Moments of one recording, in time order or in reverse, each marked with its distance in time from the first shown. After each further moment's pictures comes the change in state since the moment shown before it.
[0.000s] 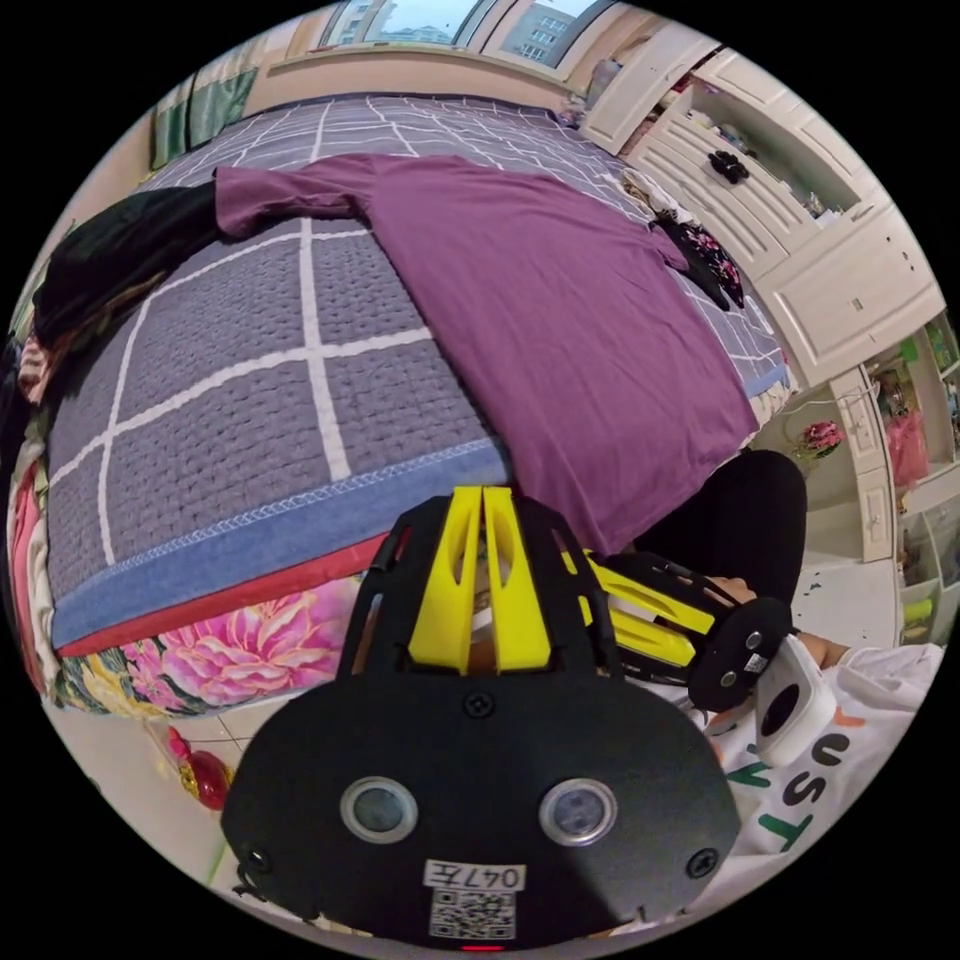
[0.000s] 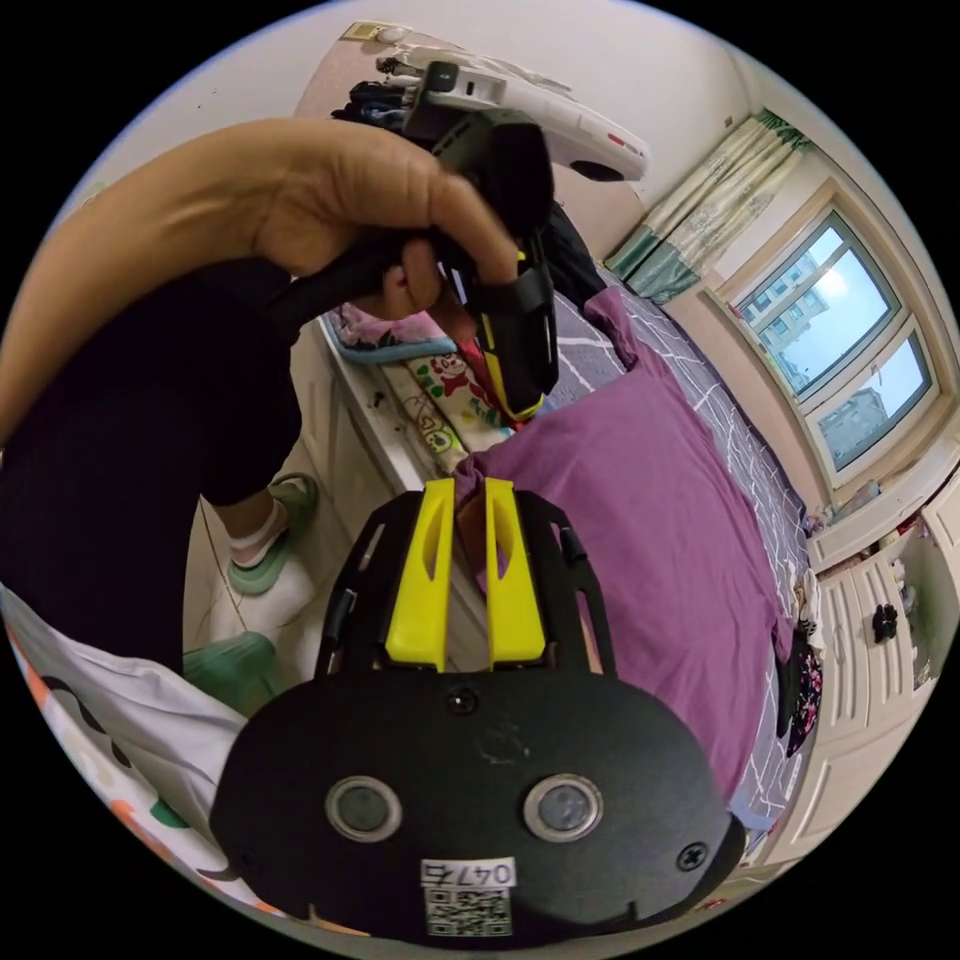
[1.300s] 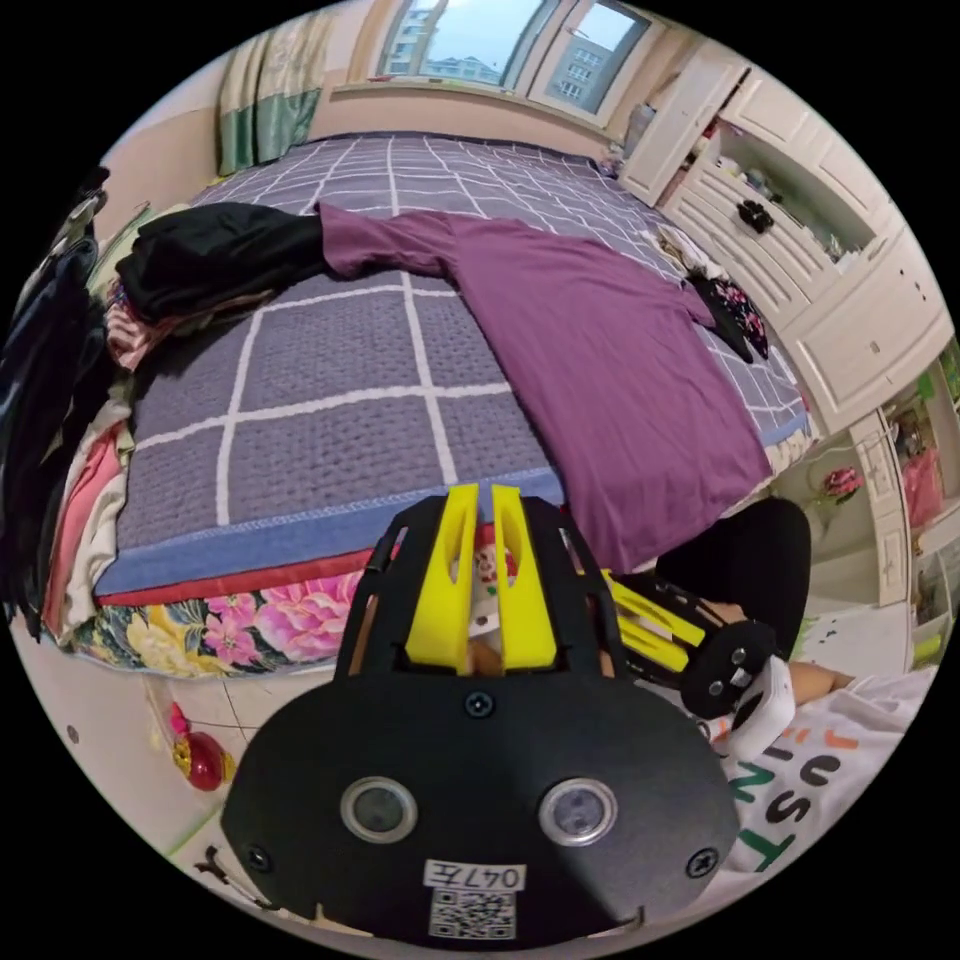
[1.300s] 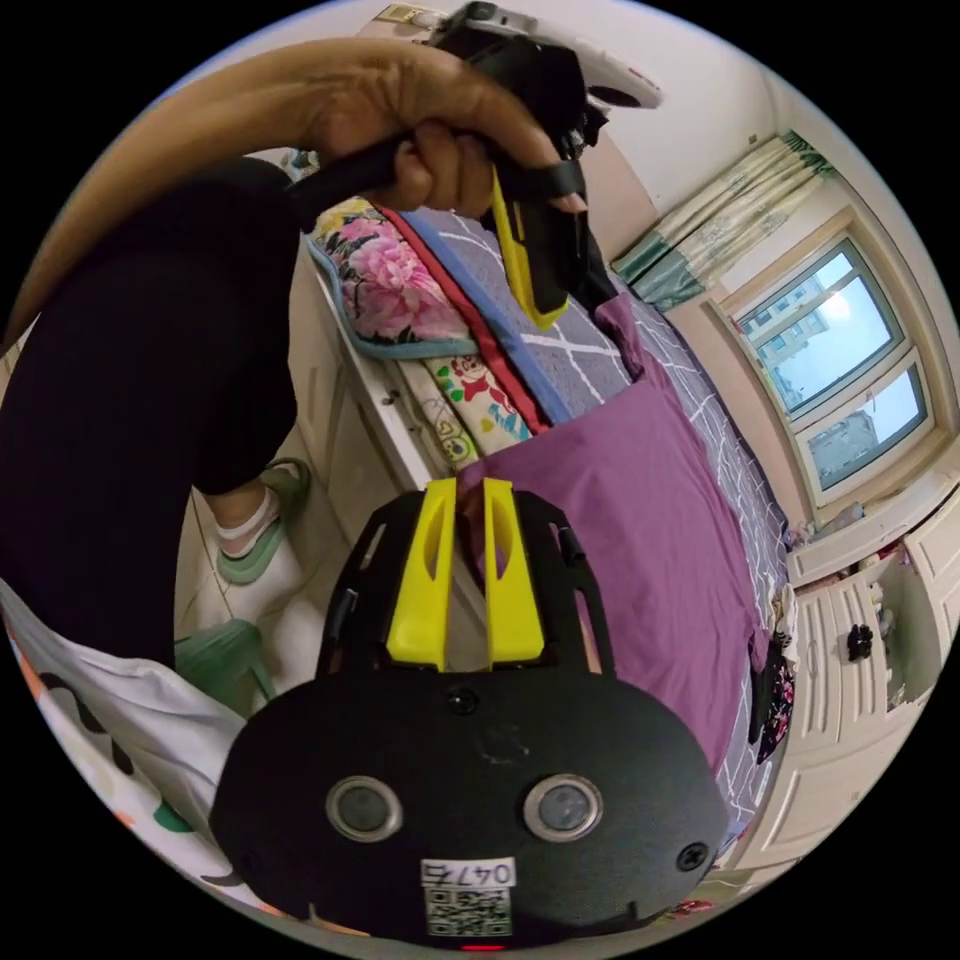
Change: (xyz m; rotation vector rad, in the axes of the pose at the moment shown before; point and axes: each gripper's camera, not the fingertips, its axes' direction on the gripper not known) left arm -0.054 -0.021 -0.052 0.128 -0.094 -0.086; right arm -0.033 -0.068 -0.054 -0.032 0.043 -0.056
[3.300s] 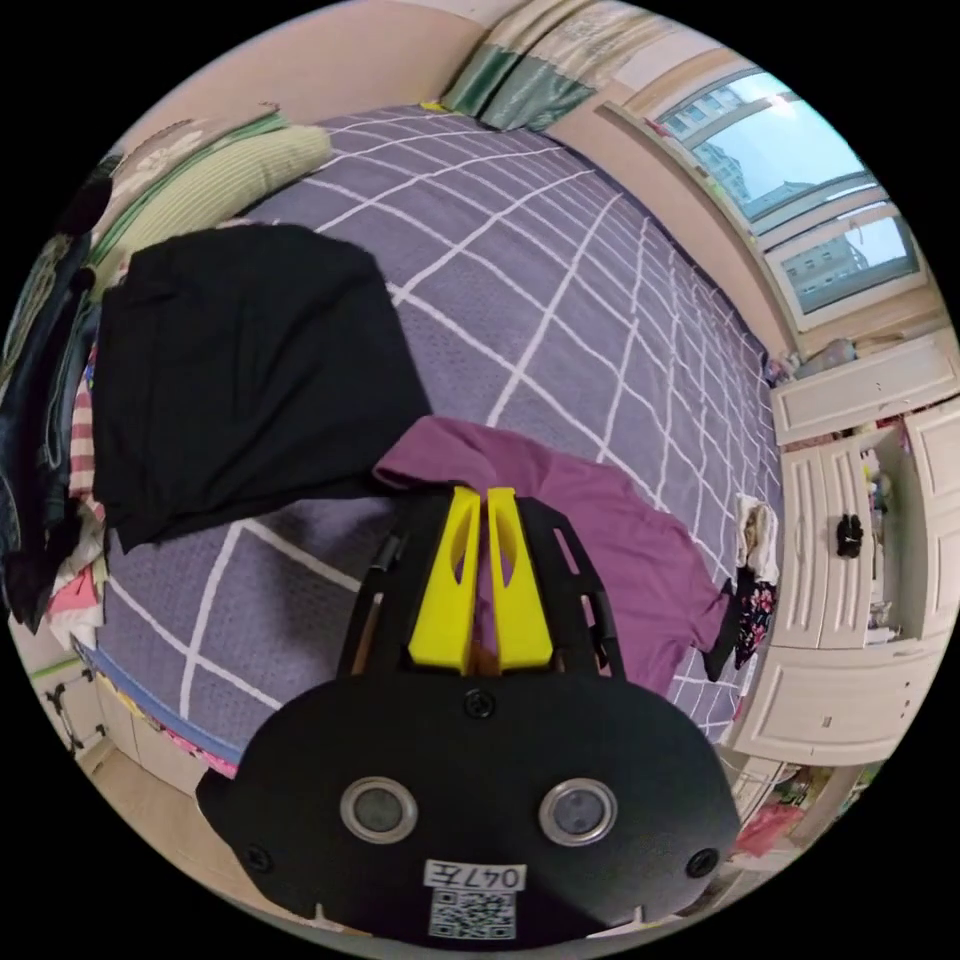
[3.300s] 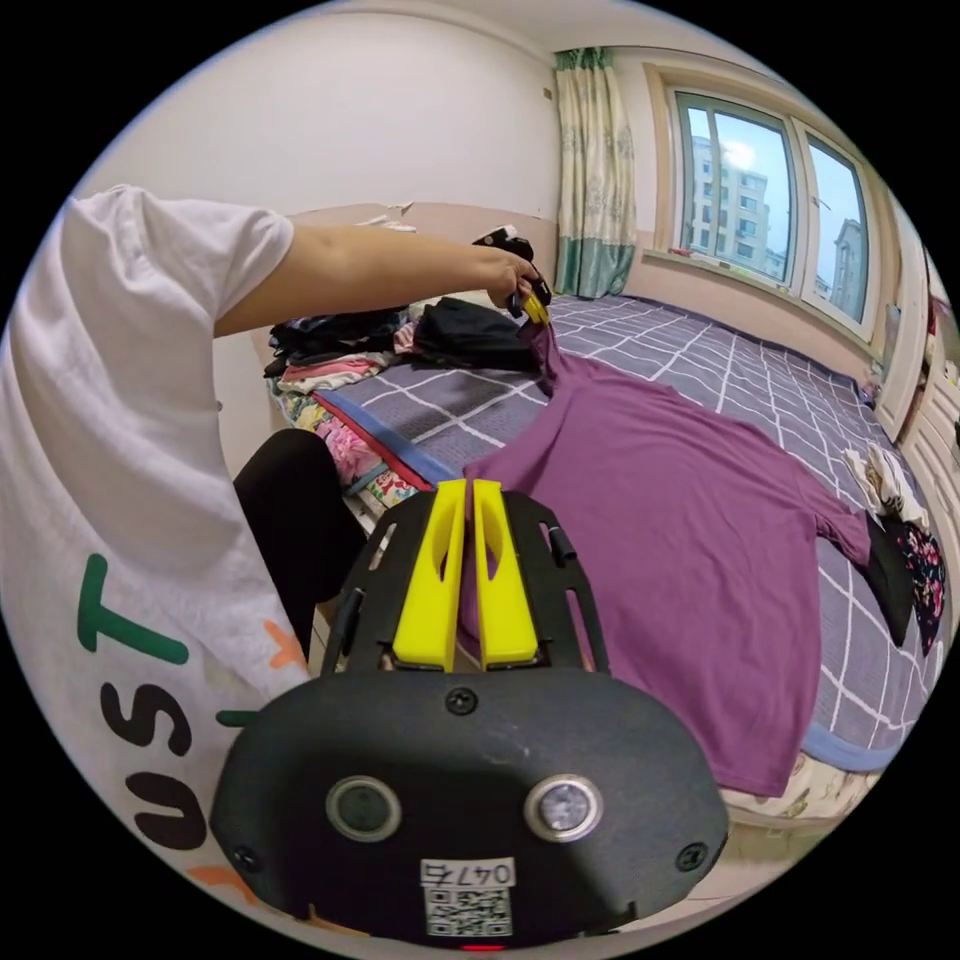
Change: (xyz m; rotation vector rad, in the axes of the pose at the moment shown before) left arm -0.091 -0.386 0.097 0.061 0.013 -0.659; right arm 0.281 -0.033 -0.297 0.263 -0.365 0.472
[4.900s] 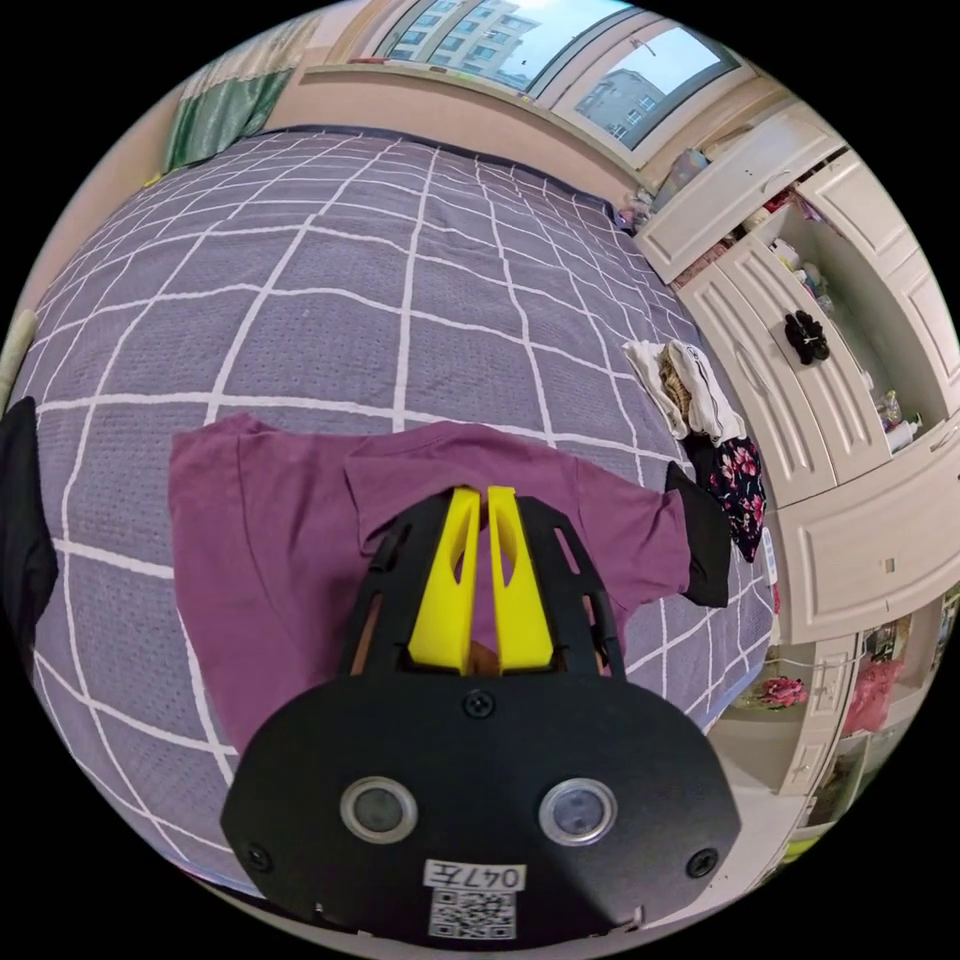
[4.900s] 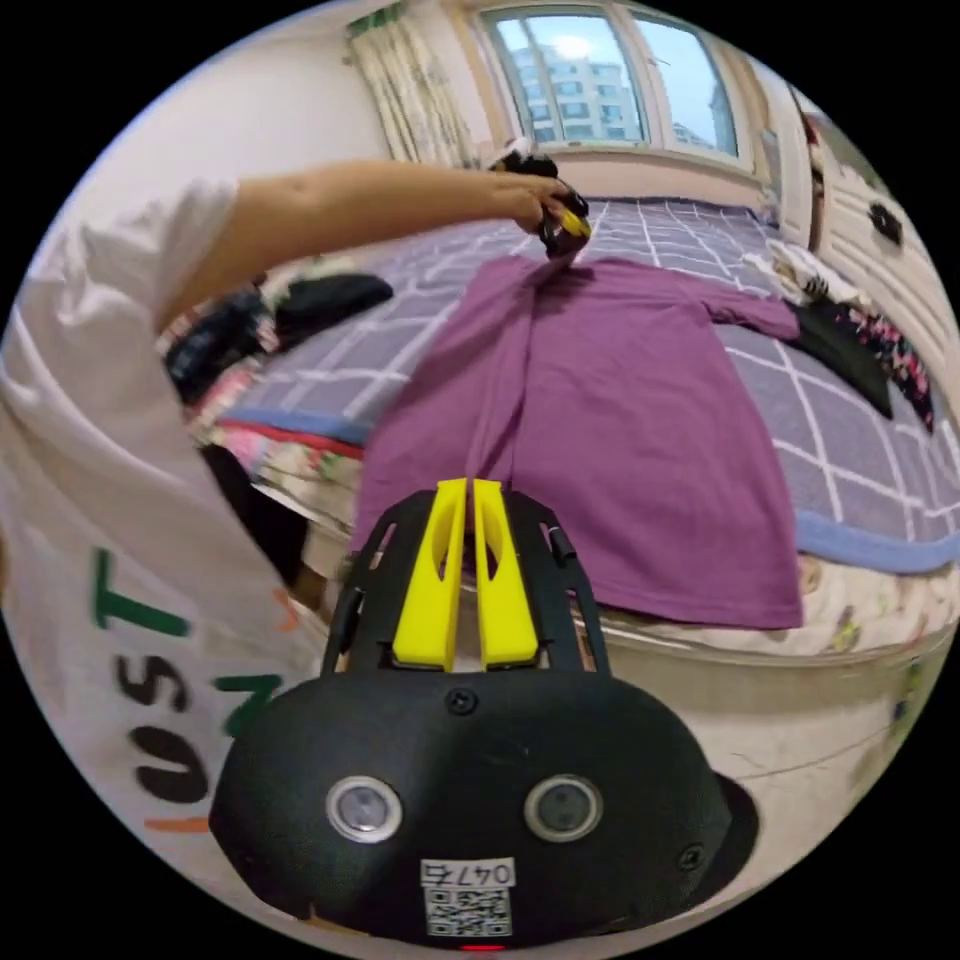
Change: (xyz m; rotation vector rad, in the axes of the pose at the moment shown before) left arm 0.362 0.113 0.234 -0.046 0.133 0.471; right arm 0.157 -0.020 -0.021 -0.165 0.091 0.401
